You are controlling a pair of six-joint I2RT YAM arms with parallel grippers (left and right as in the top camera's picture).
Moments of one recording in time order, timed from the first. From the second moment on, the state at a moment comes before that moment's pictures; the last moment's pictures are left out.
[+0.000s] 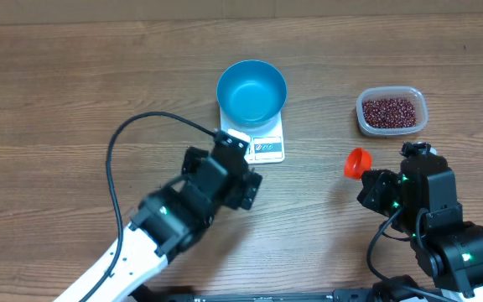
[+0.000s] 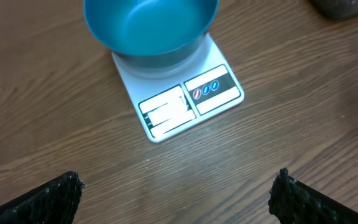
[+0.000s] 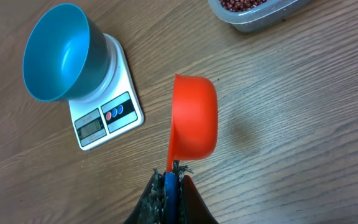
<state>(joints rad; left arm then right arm) -0.78 1.14 0.96 -0.66 -0.30 -0.26 0.25 0.79 0.92 -1.00 0.01 0.68</state>
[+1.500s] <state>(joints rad) -0.60 1.05 0.90 -0.61 -0.10 -0.17 0.25 0.79 0.92 -1.01 0.01 0.67</state>
